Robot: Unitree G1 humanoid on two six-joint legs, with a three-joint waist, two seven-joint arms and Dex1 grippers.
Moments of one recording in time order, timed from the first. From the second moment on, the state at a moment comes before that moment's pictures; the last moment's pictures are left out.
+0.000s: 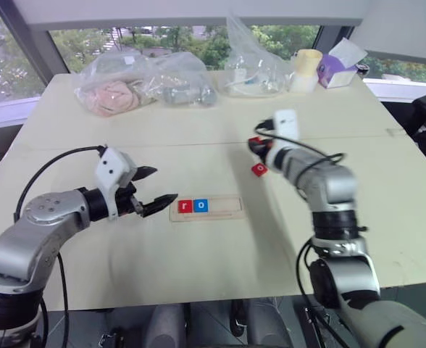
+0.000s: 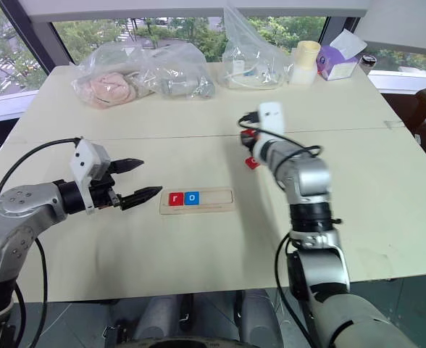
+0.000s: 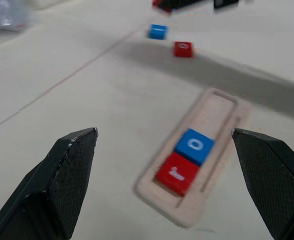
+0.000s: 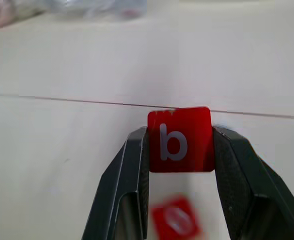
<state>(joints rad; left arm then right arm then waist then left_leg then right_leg) -0.25 0.76 0.09 -0.52 -0.57 0.77 -0.79 -0.66 -0.24 -0.18 -0.20 0.28 1.16 0.10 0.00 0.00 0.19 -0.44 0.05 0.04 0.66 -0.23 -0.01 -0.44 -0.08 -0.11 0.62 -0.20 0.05</state>
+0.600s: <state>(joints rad) -0.33 0.80 -0.07 -0.47 -0.55 0.72 -0.94 -0.33 0.11 -0.24 -0.67 0.19 1.56 -0.09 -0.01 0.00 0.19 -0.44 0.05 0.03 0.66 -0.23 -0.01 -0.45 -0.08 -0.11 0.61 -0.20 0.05</state>
